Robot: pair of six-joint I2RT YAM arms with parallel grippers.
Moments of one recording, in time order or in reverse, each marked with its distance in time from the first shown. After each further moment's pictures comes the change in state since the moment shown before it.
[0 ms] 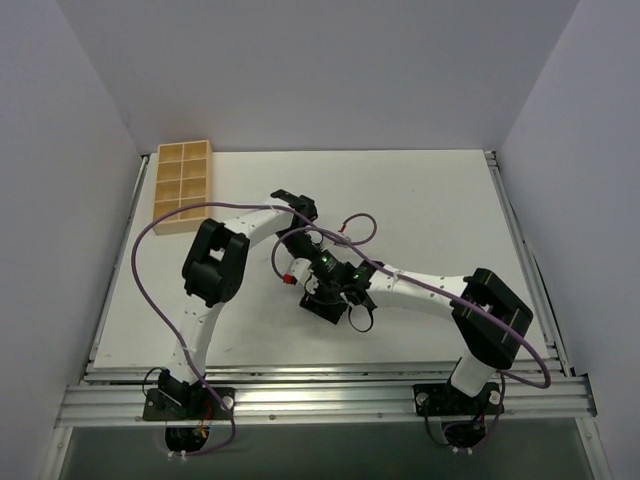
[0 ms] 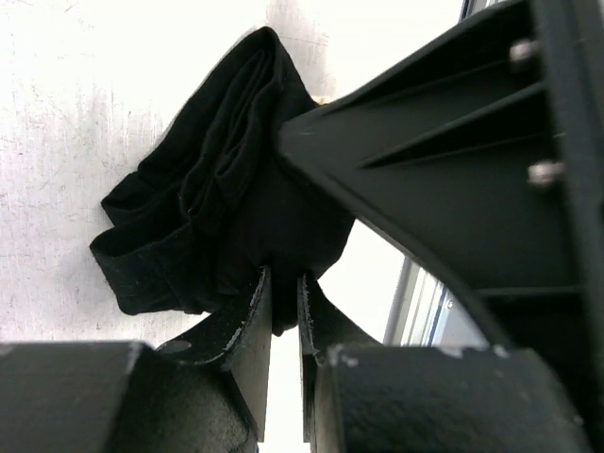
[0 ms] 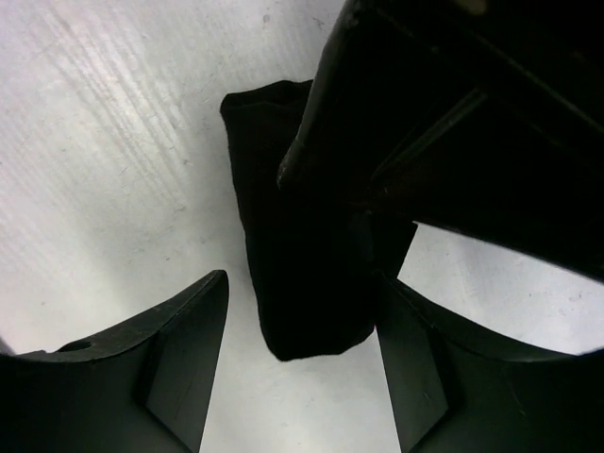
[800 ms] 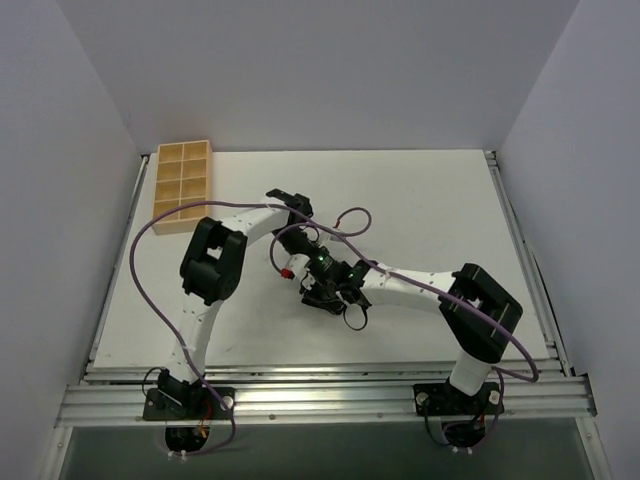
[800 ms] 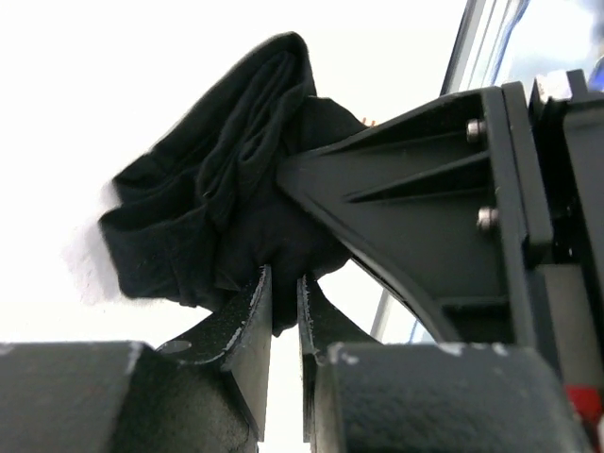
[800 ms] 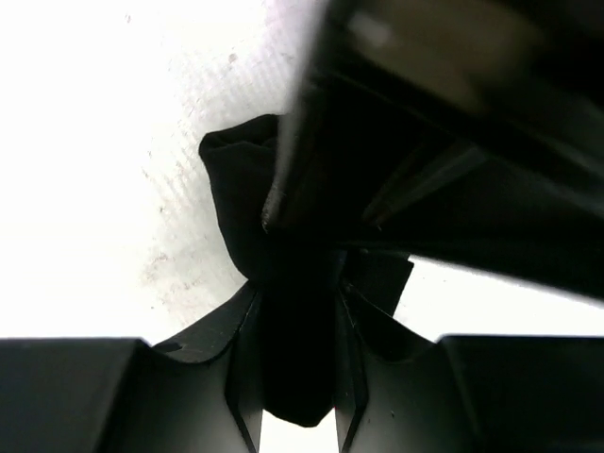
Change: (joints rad) left arm 0.024 0.011 0.005 0.014 0.015 -0.080; right arm -0.007 0.072 0.017 0.069 0.041 0.050
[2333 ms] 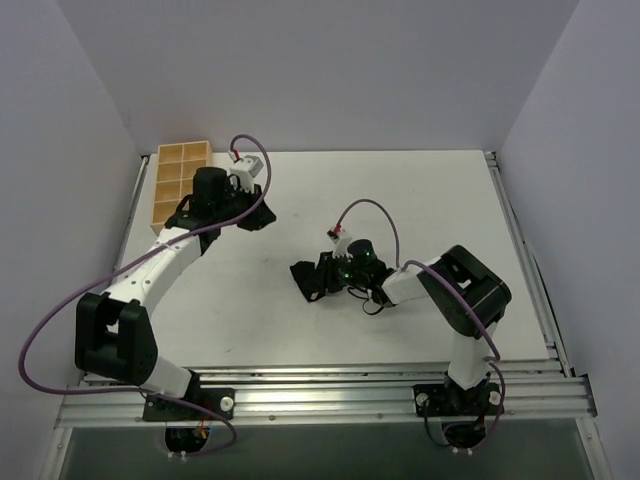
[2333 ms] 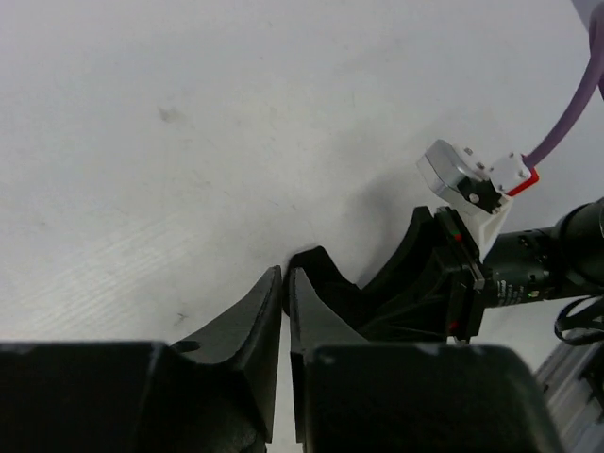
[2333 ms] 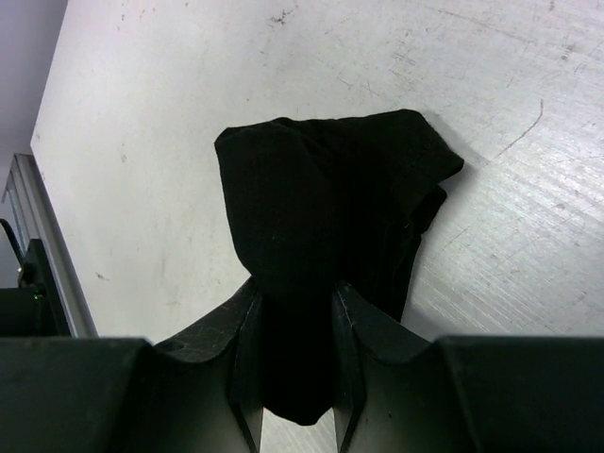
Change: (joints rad) left arm 0.270 -0.807 -0.625 1.032 -0.401 -0.774; right arm -0.273 0.145 -0.303 0.979 -0.487 0.761
